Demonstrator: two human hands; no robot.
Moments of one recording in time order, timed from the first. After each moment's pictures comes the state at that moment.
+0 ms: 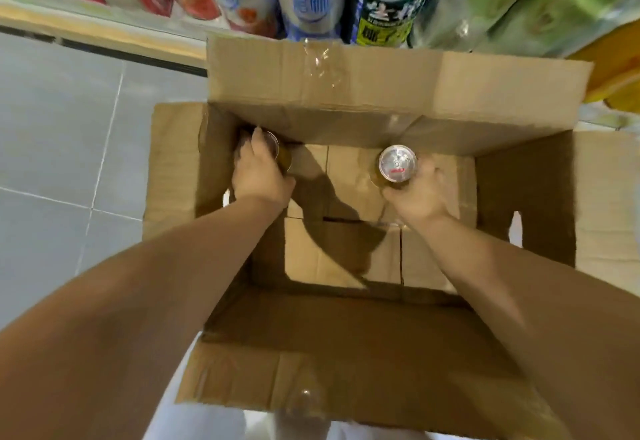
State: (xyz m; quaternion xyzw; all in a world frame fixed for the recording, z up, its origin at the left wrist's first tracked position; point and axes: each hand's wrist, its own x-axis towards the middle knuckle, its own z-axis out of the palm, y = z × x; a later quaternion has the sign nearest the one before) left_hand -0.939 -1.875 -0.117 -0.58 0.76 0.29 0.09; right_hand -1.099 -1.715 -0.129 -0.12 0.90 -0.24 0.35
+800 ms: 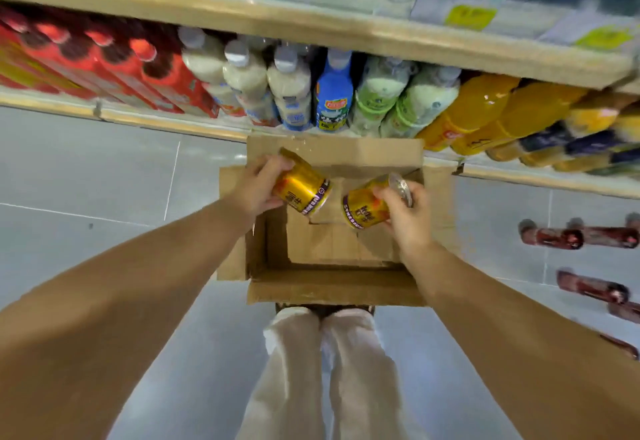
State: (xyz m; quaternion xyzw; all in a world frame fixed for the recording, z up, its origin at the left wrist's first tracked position) left_hand -0.946 -1.866 0.195 -0.55 0.49 0.68 0.03; right_hand -1.073 -1.673 0.176 0.09 0.76 -0.54 0.36
